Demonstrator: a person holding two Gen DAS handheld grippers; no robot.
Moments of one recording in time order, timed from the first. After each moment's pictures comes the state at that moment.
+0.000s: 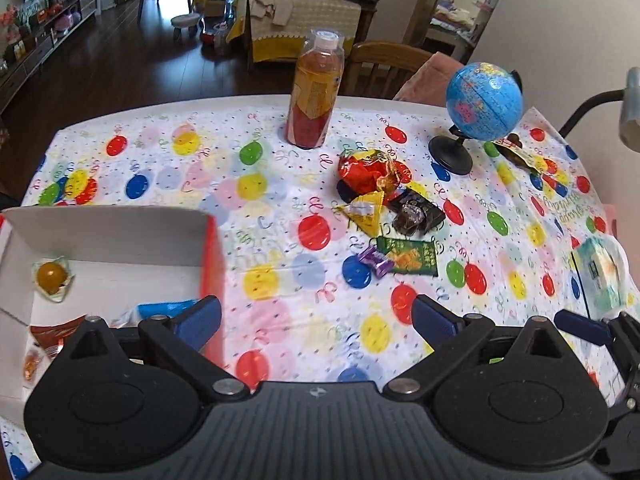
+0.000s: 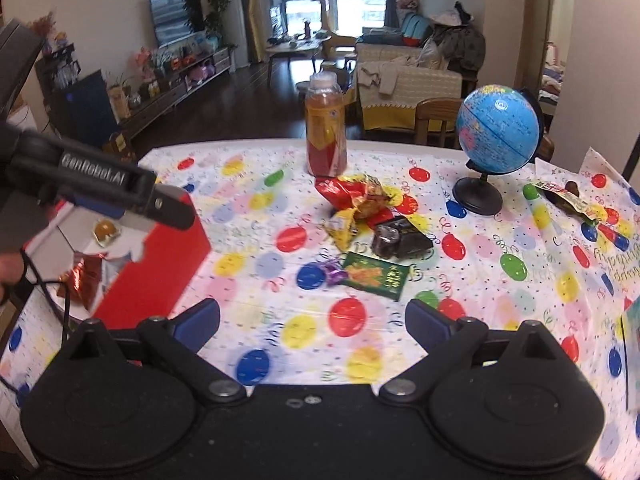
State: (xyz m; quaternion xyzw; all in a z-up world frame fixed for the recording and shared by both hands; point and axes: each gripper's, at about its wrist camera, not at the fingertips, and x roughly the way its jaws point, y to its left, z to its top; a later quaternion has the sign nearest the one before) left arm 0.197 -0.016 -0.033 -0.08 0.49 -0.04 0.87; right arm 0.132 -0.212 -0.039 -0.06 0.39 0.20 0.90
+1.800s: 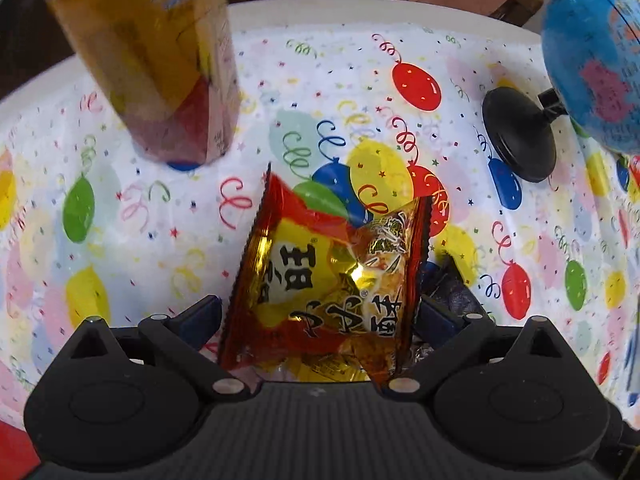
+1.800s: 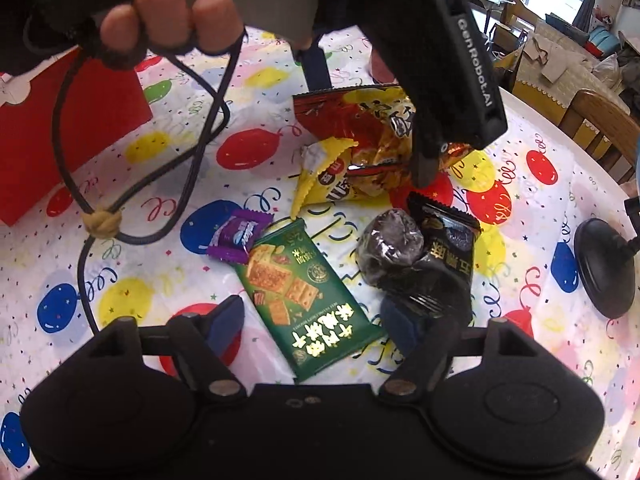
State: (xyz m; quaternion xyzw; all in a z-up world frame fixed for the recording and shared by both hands) left arm 0.468 -0.102 -0.180 -0.06 0.65 -0.05 0.76; right arm 0.321 -0.217 -0.186 -0.25 0.45 0.41 0.75
